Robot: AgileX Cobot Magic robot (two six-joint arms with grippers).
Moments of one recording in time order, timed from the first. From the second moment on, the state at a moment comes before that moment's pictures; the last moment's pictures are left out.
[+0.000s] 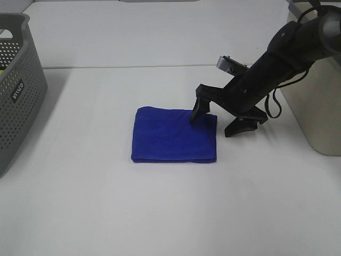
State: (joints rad) left arm 0.03 0.00 -0.50 0.00 1.05 0.03; right arm 0.27 2.19 -1.37 0.72 0.65 -0.27
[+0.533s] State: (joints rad) left arm 0.03 0.00 -0.50 0.00 1.05 0.03; right arm 0.37 2.28 -1.39 0.98 0.61 -0.27
